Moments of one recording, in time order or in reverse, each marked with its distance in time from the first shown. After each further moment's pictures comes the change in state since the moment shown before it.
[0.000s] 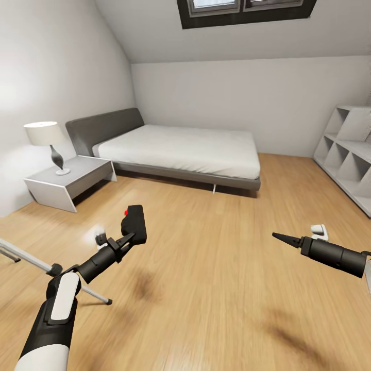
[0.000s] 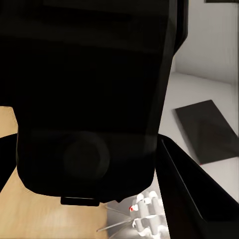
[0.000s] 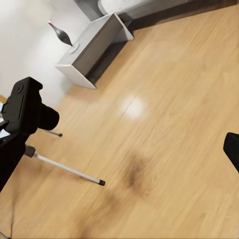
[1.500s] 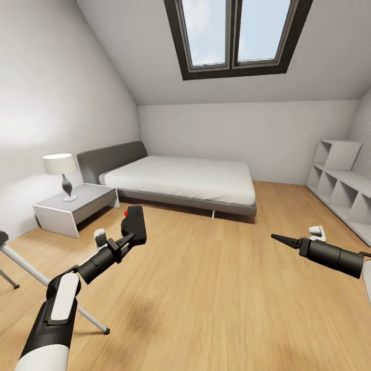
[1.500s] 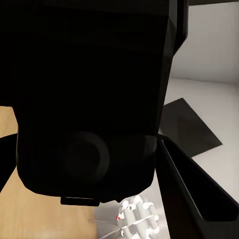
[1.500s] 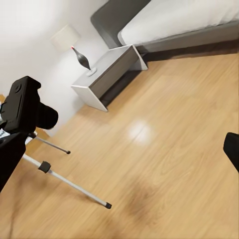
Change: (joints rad) left arm 0.000 0.000 0.003 0.009 0.003 0.001 0.000; right arm 0.000 0.003 0.007 0.018 0.001 0.000 -0.008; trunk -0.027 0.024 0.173
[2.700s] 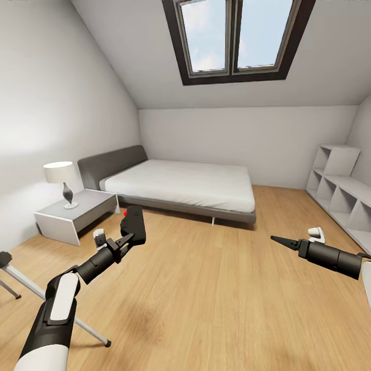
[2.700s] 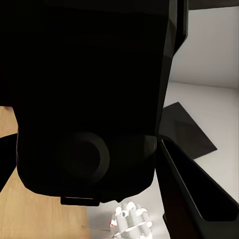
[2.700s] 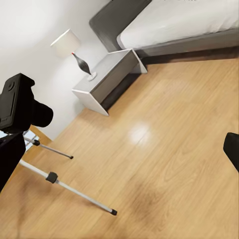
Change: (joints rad) left arm 0.000 0.002 0.005 -0.001 -0.001 0.002 0.000; right arm 0.000 0.002 -0.001 0.020 0.021 0.000 0.003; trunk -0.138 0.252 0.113
